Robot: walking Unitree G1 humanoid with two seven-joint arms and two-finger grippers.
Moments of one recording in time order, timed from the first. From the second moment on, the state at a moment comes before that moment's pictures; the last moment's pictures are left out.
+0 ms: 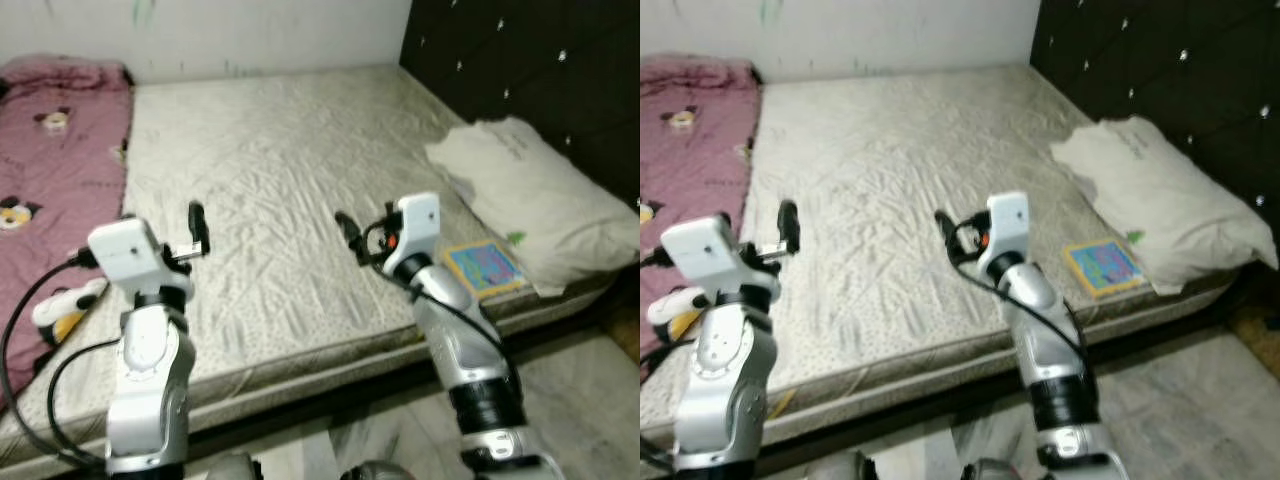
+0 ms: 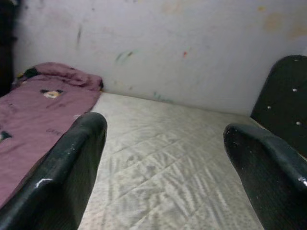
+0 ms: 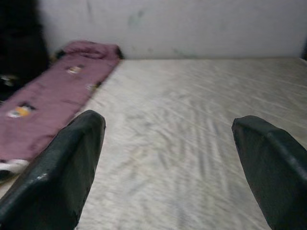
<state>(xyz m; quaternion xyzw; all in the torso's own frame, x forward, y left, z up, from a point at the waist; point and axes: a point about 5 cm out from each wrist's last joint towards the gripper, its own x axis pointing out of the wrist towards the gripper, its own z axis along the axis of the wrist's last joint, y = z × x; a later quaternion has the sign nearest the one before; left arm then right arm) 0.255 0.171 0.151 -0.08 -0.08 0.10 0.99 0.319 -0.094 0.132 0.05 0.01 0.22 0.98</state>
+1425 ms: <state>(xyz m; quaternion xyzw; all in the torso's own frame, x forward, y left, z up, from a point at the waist) 0.257 0.173 0.152 -0.09 -0.08 0.10 0.99 0.320 -0.080 0.139 0.03 0.00 0.26 0.97</state>
